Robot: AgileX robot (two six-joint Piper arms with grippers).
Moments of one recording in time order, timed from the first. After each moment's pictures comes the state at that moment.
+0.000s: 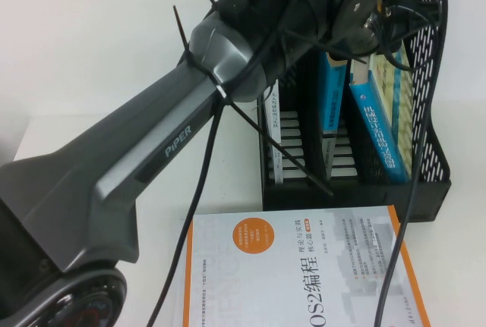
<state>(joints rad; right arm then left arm) 0.43 0.60 -0.99 -0.46 1.18 0.45 -0.81 2.10 -2.31 0.20 0.89 -0.78</state>
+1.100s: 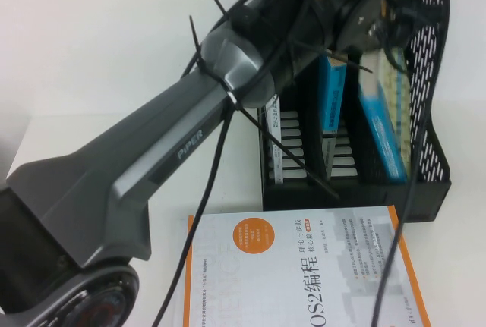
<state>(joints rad) 0.43 0.60 -0.93 -0.38 1.07 0.43 -0.82 2.14 -2.32 0.24 0.80 -0.76</state>
